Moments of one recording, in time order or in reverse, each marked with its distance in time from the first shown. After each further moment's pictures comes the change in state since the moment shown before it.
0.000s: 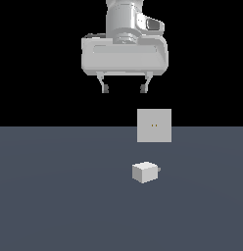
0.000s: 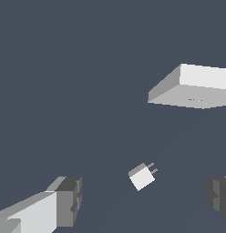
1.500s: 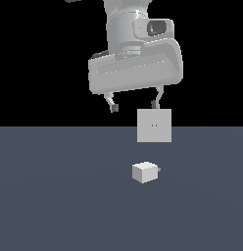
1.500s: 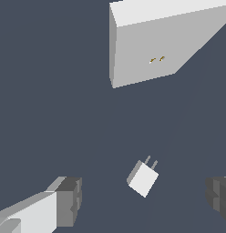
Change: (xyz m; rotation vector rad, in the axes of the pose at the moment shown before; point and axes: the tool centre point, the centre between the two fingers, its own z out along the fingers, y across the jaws) arm -0.028 0.020 0.045 -0.074 0.109 0.373
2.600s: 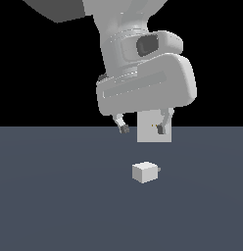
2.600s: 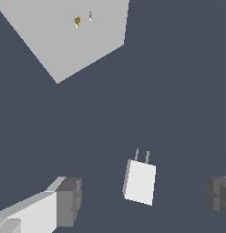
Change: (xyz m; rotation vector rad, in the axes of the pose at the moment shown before) arm -0.028 0.020 0.046 -0.081 0.112 0.382
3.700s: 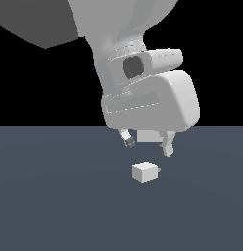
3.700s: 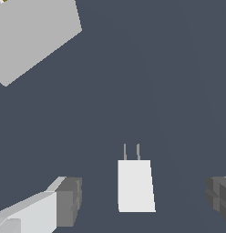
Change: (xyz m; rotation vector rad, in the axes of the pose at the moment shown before) arm -0.016 0.012 0.028 -0.053 0.063 0.223
